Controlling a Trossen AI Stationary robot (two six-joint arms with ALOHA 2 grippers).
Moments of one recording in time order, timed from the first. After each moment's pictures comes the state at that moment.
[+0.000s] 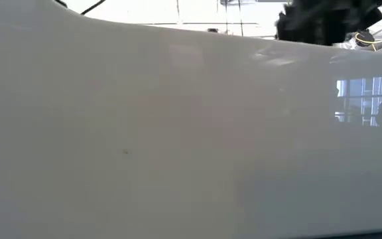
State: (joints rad) left arm -0.09 1.17 1.03 -1.30 -0.11 -0.78; right arm 0.10 1.05 0.60 -0.16 -0.30 0.99
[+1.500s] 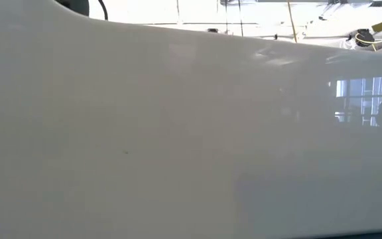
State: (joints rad) left arm -0.11 1.17 0.79 -1.13 -0.02 -1.04; right arm 0.74 1.18 0.60 -0.51 -0.40 2.47
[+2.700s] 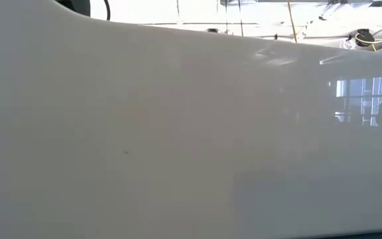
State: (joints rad) left arm -0.11 1.17 0.79 -1.10 -0.05 -0.81; right arm 0.68 1.49 0.60 -0.30 -0.59 2.50
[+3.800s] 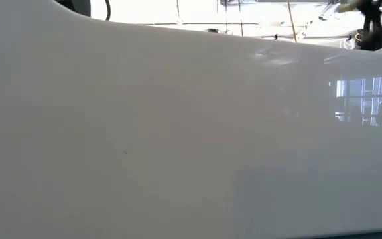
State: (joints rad) left arm -0.11 1.17 0.79 -1.09 -0.13 -0.69; right arm 0.68 1.30 0.60 -0.22 0.09 2.01
